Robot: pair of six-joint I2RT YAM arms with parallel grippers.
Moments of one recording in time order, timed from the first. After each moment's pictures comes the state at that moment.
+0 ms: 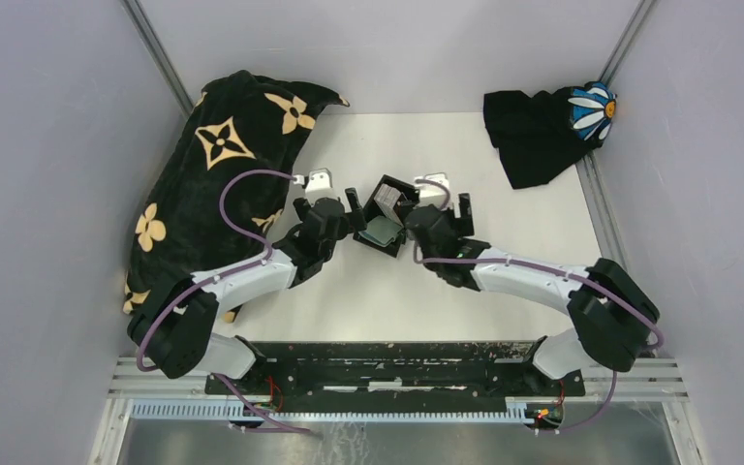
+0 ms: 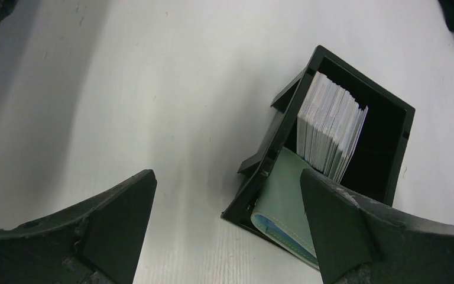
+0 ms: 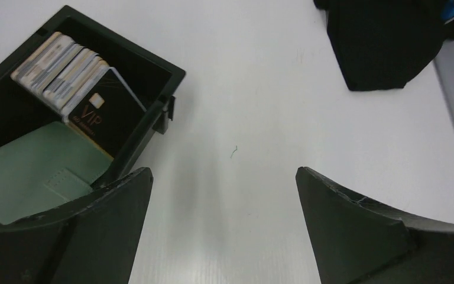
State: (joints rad) left arm -0.67 1.41 0.72 0.23 -0.52 -0.54; right arm 0.82 1.45 0.82 0.08 0.84 0.23
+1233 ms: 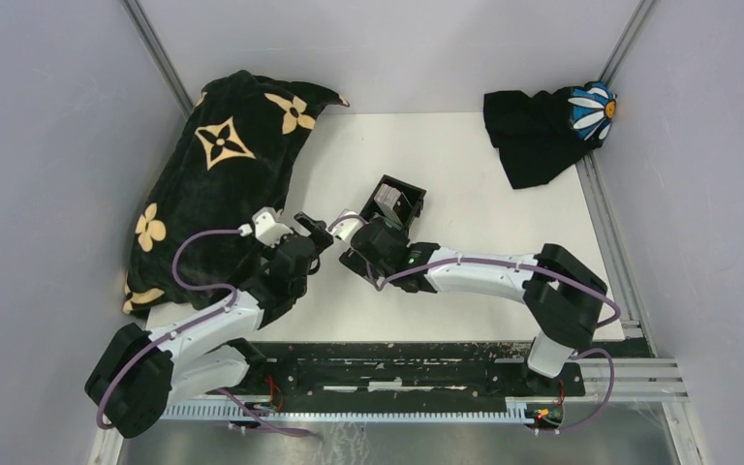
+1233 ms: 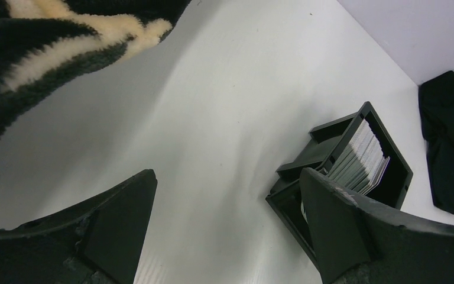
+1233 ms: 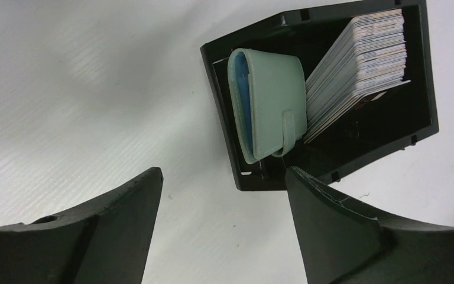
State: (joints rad) left arm -0.67 1.06 0.41 0.19 -0.75 -0.93; right arm 1.06 1.69 1.09 -0.16 0.44 -0.11
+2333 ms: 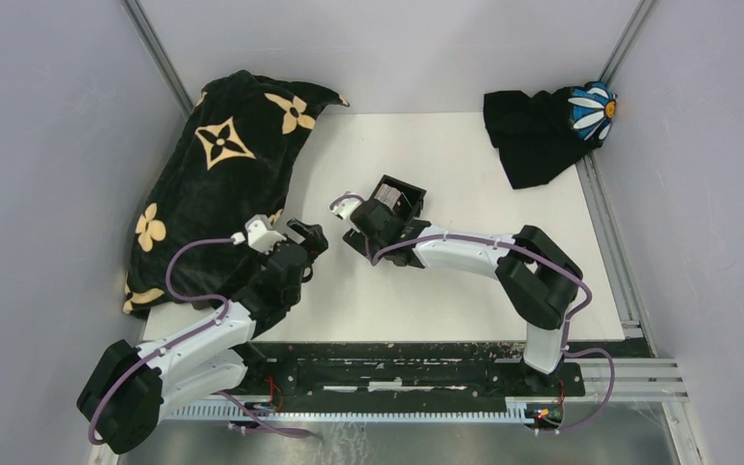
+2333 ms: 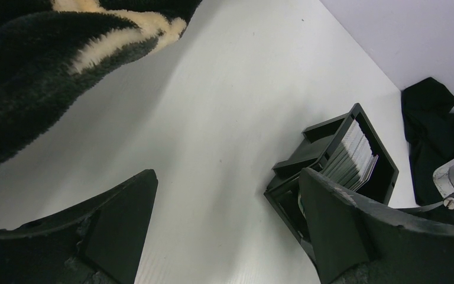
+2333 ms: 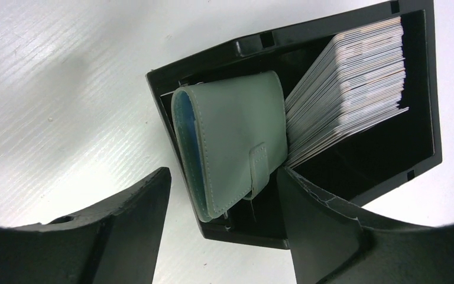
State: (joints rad) left arm -0.67 0.94 0.34 0.19 -0.75 -0.94; right arm 0.94 1.86 1.24 -0.20 0.38 -0.15
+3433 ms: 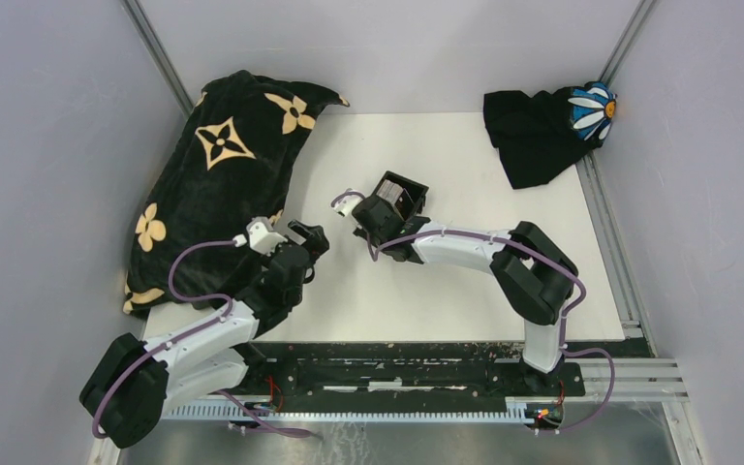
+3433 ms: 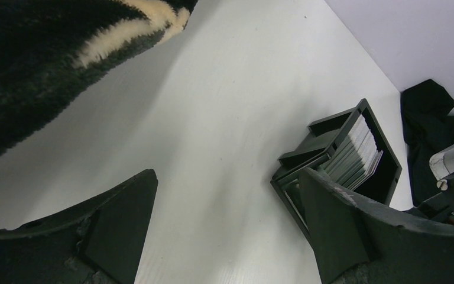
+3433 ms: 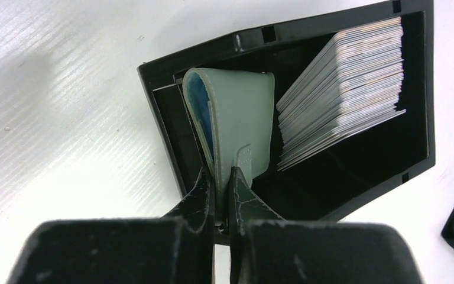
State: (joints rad) left arm -0.67 0.98 0.32 0.24 -0.75 -0.98; right arm 0.91 1.90 1.26 -0.19 0.39 -0.20
